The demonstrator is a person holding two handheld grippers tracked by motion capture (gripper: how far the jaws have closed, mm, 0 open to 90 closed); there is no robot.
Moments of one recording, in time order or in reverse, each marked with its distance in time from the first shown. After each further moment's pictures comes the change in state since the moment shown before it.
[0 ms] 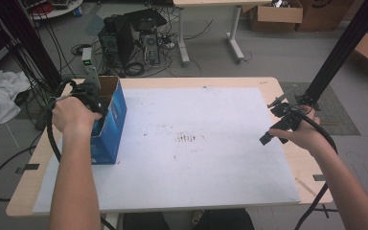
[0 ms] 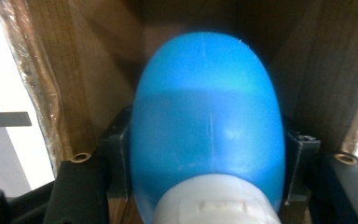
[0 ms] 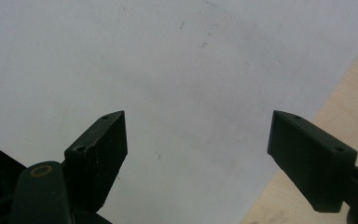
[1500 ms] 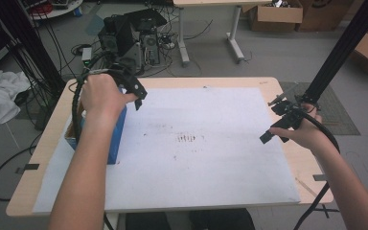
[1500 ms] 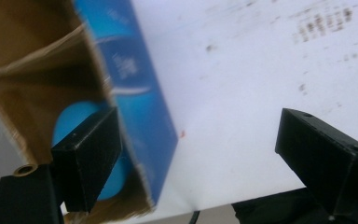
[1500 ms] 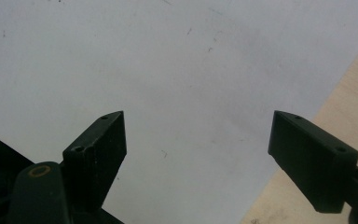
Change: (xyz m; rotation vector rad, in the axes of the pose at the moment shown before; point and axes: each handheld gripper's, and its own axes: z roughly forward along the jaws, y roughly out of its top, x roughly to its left) left arm -0.121 -0.012 -0.078 -0.144 0.065 0.325; right arm 0.007 0.000 -0.012 -0.021 -0.001 -0.010
